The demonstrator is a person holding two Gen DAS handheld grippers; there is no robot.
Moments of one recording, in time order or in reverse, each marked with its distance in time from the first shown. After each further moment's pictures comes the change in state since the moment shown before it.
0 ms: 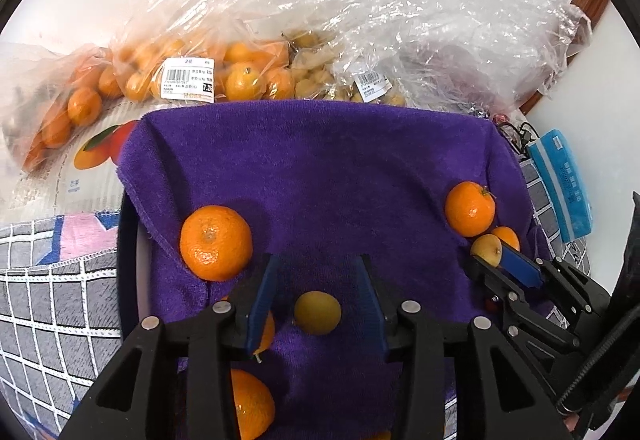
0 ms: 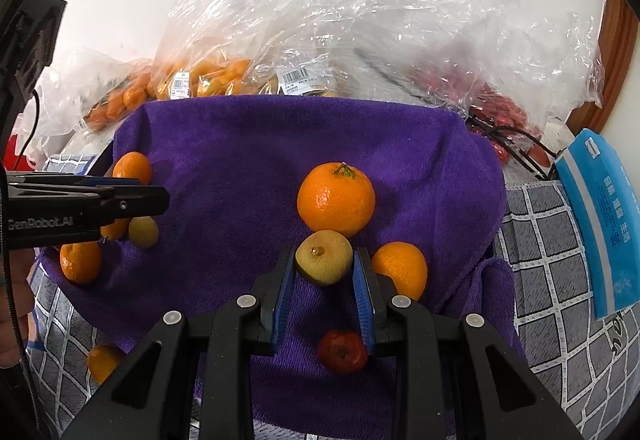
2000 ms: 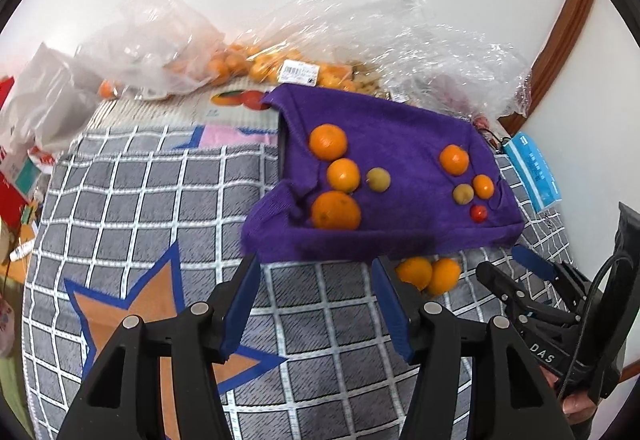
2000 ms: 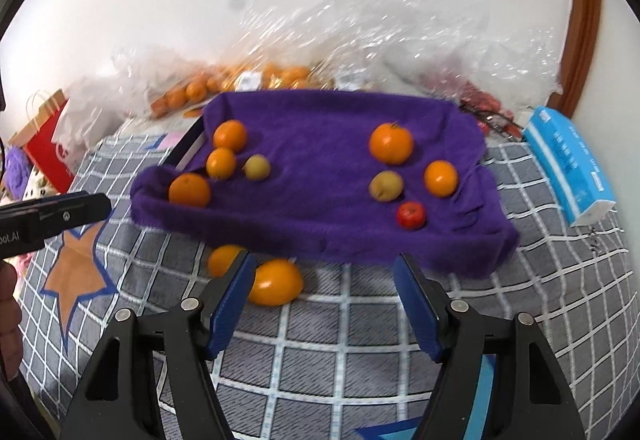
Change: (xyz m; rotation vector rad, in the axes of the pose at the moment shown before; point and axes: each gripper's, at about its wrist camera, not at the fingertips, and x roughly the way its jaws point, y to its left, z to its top) left arm -0.120 0.063 -0.125 -0.096 -0.156 0.024; right arm -0.092 0.070 -0.074 0.010 -0.042 0.014
